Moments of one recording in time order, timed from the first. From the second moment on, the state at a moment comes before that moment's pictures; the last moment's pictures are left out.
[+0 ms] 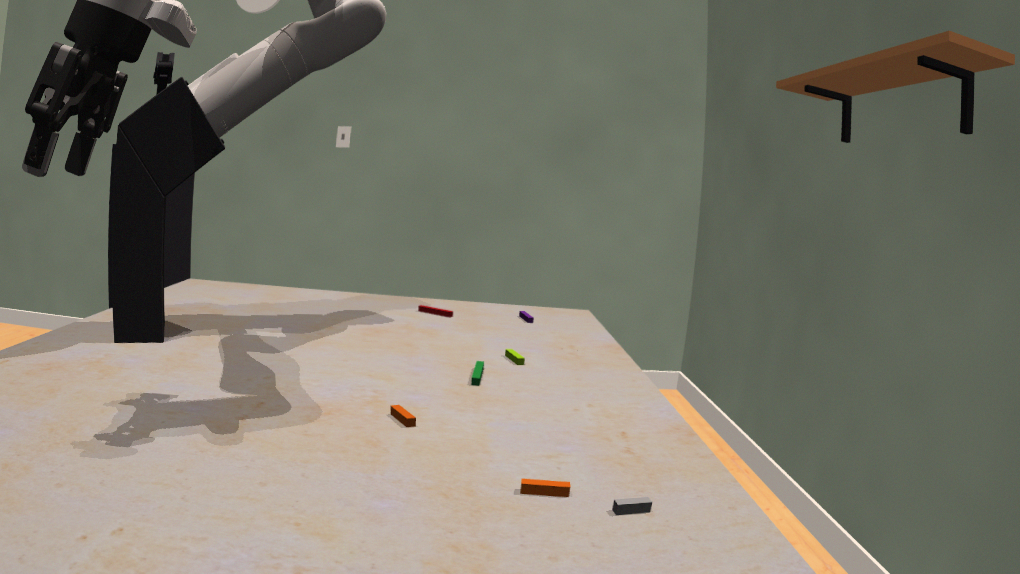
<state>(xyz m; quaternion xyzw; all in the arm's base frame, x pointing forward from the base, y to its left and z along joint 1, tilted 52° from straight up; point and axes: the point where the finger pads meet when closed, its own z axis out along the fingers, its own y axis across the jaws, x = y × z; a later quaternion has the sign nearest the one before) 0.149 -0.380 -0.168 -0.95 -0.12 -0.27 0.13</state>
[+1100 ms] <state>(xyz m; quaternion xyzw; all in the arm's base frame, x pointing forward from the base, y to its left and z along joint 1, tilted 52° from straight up) 0.452 -0.390 -0.063 -0.85 -0.32 -0.42 0.03</state>
